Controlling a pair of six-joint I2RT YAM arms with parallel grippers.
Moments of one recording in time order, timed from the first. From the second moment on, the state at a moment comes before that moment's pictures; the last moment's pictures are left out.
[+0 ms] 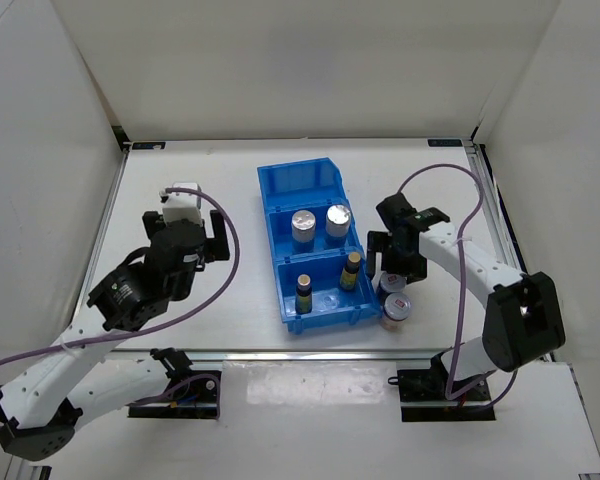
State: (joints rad) left arm -0.82 0.83 1.14 -0.80 -0.77 -0.35; right arm 0.46 1.44 1.05 -0.93 0.08 0.49
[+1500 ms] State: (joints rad) left arm -0.72 0.68 0.89 -0.73 -0.75 -0.33; right arm 0.39 2.20 2.51 -1.17 -0.10 0.27
